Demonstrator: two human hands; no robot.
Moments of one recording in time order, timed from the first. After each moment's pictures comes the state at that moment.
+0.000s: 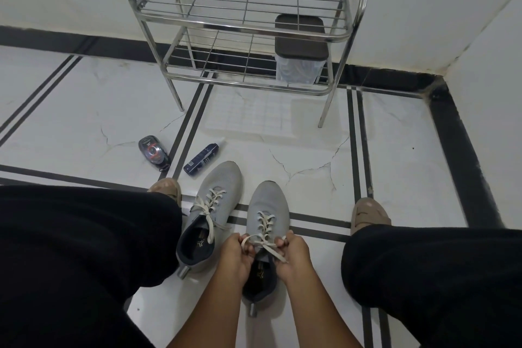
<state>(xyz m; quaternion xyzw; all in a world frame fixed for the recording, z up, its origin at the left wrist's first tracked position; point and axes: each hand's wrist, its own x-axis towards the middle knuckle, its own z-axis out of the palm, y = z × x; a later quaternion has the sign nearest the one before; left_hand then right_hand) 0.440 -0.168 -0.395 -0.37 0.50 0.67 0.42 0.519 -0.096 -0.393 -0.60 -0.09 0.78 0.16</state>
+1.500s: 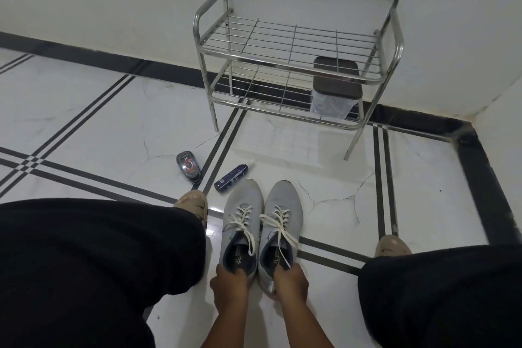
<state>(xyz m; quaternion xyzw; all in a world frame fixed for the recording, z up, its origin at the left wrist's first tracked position) 0.436 -0.232 -0.383 -0.18 0.87 0.34 0.31 0.493 -0.151 -0.383 -0.66 -0.57 0.49 -0.06</state>
